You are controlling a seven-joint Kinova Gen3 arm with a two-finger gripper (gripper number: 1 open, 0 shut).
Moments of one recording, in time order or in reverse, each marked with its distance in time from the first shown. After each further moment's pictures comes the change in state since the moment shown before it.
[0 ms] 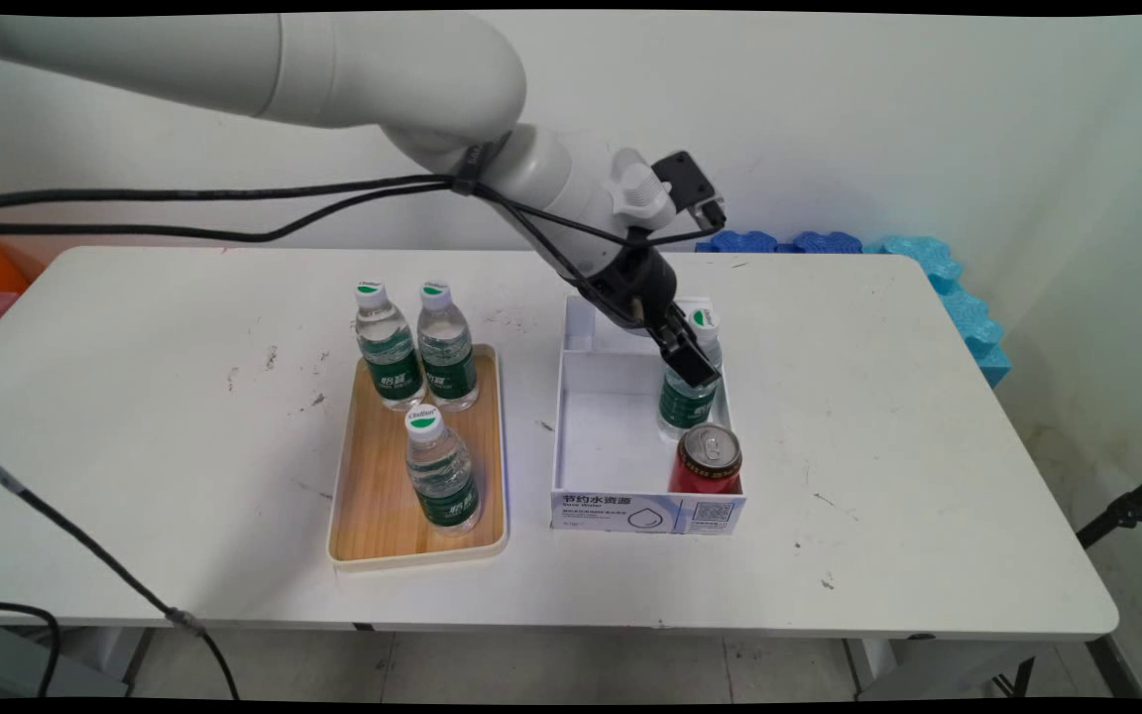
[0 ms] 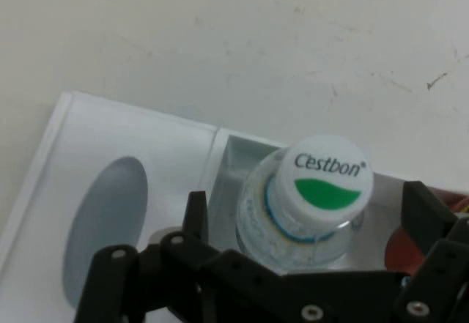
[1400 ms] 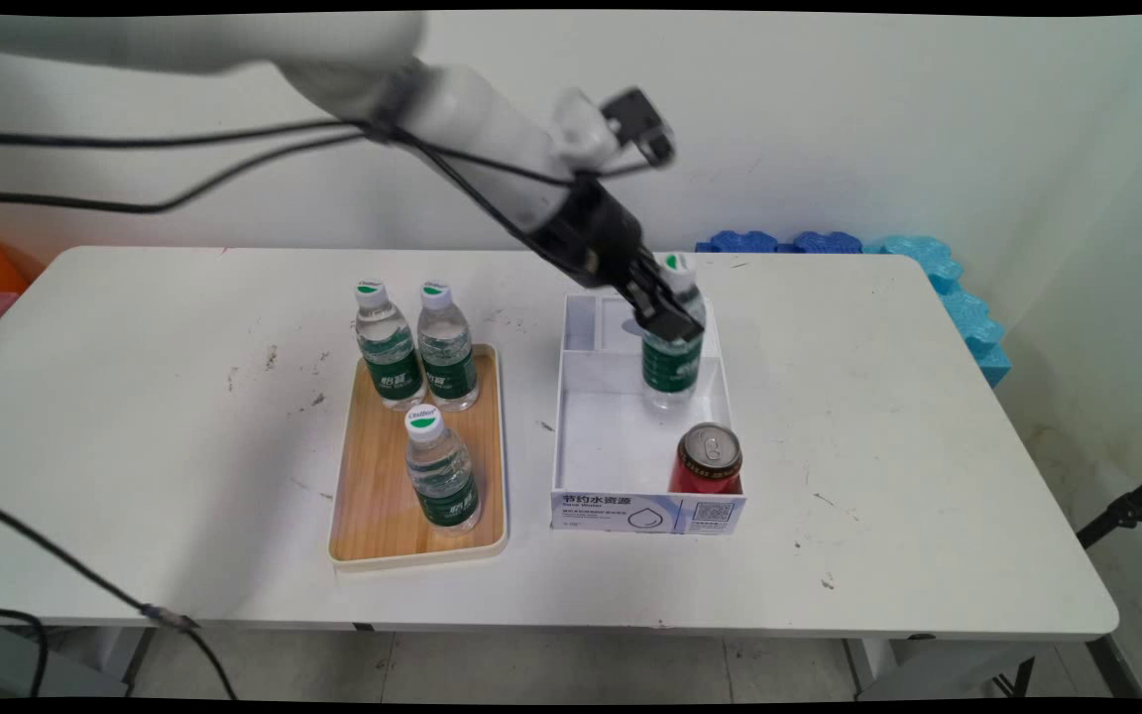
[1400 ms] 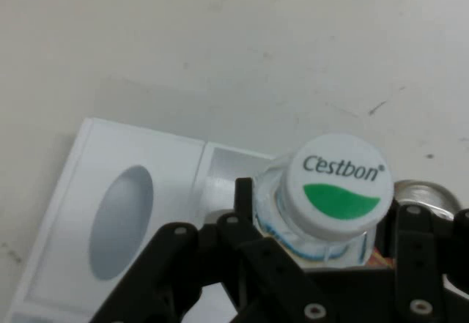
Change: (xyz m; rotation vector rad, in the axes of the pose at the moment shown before) arm -0.014 -0.012 -0.080 -0.059 0.112 0.006
